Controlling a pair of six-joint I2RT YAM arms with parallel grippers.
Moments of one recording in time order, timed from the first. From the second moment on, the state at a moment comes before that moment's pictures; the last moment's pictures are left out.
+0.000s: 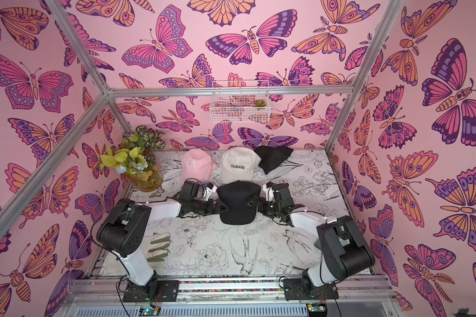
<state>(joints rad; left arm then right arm) -0.39 1.76 0.87 -0.02 0.71 -0.40 0.34 1.45 0.66 0.08 -0.47 0.68</state>
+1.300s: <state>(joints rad) -0.37 1.47 0.59 0.31 0.08 -0.60 0.05 2.33 1.39 0.68 -0.34 1.10</state>
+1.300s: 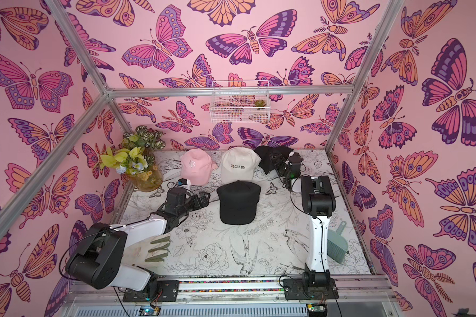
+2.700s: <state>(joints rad) -0.29 1.50 0.95 0.04 0.65 -0.21 -0.01 1.62 1.34 -0.07 -0.92 0.30</state>
